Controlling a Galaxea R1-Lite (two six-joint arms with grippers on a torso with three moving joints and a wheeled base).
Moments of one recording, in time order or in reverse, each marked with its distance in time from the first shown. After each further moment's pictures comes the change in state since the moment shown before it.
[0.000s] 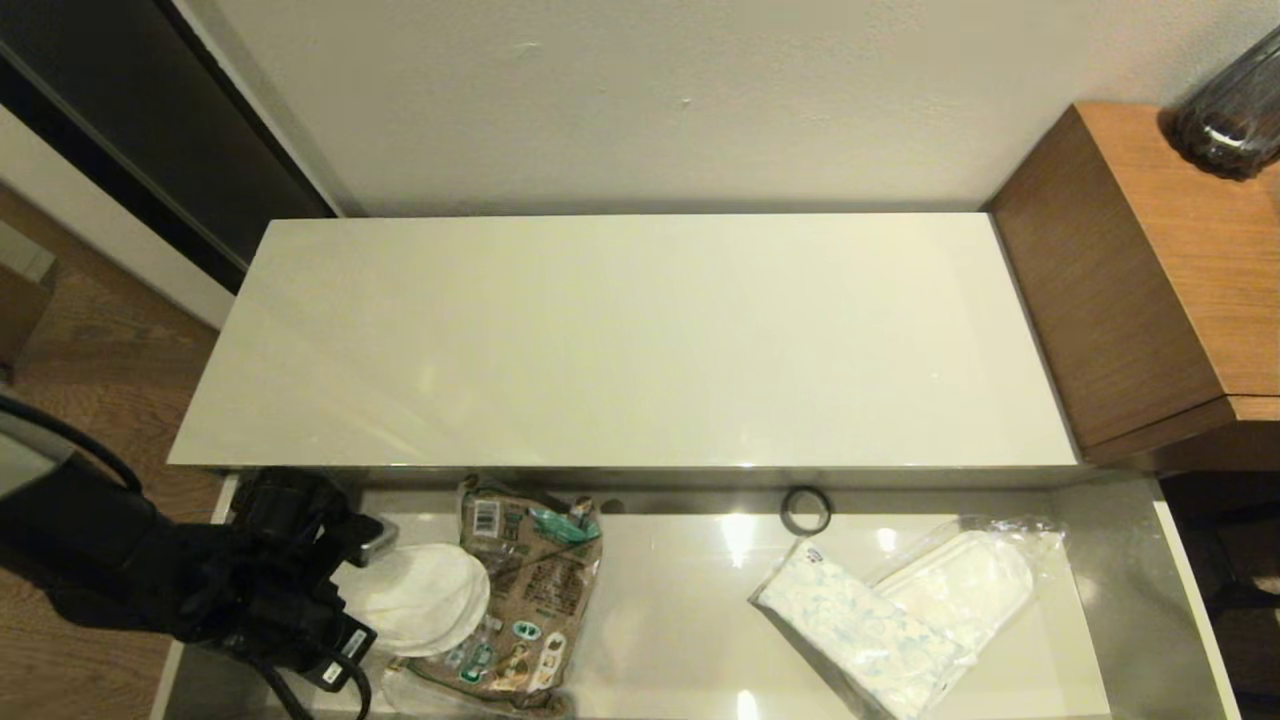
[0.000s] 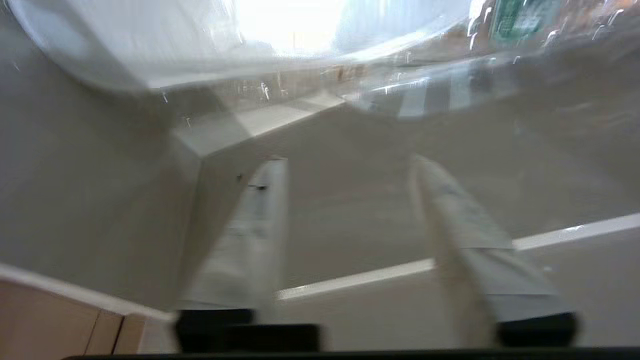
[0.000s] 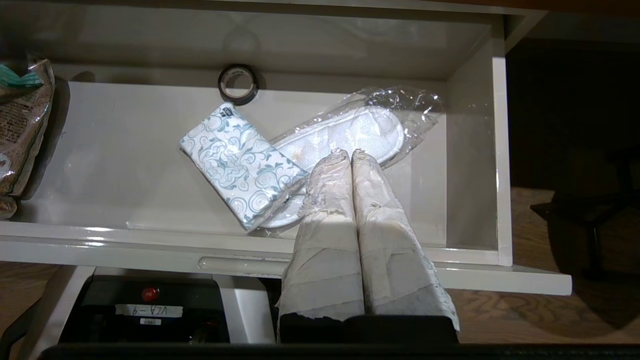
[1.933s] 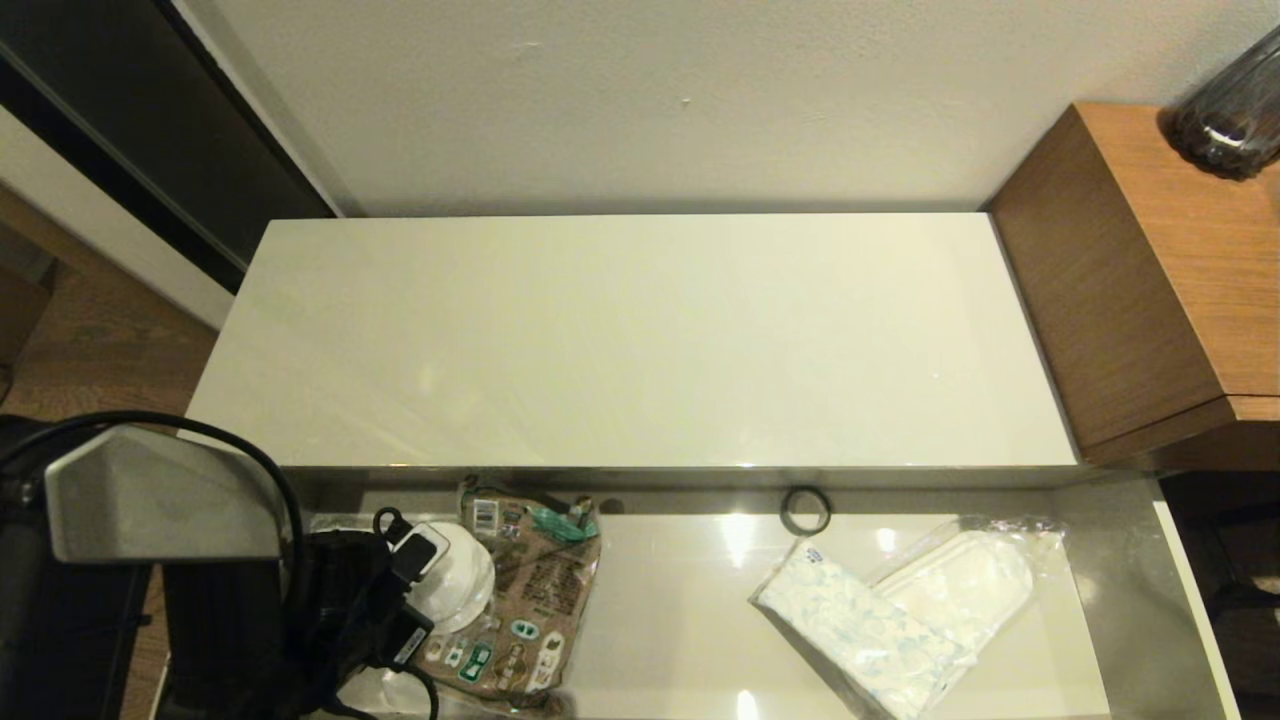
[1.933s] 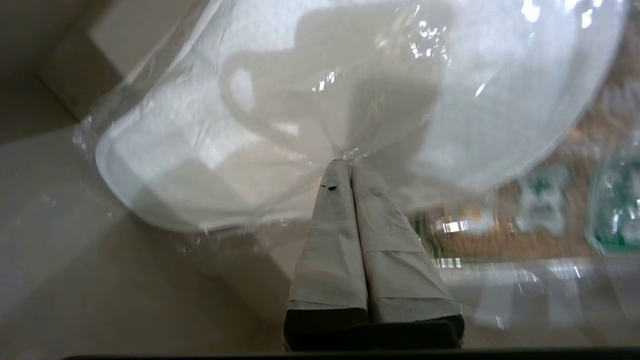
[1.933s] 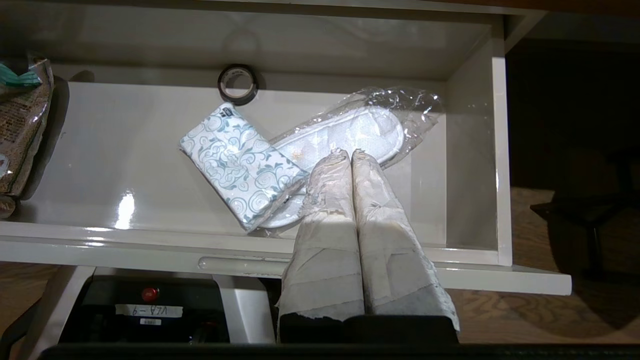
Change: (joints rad) left arm -0.094 0.404 0.278 -1.153 0.107 0.163; right arm 0.000 0.000 0.000 0.000 0.000 0.000
